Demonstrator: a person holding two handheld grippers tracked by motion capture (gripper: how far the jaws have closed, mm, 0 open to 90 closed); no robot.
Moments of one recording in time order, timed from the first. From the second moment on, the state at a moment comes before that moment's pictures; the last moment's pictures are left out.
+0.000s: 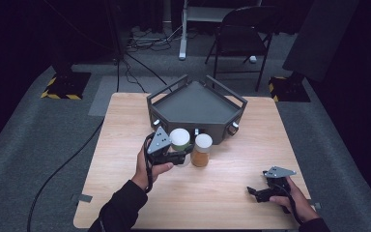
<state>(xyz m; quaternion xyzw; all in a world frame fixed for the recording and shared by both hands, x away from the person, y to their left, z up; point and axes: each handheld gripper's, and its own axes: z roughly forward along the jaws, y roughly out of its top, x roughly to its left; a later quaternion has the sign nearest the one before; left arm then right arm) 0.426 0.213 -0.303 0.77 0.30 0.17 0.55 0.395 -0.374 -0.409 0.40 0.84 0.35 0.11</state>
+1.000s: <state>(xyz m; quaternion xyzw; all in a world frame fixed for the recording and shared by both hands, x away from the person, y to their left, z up) 0.476 0.198 -0.262 0.76 0.31 0.19 0.54 0.395 -0.374 -0.409 0.40 0.84 0.35 0.11</state>
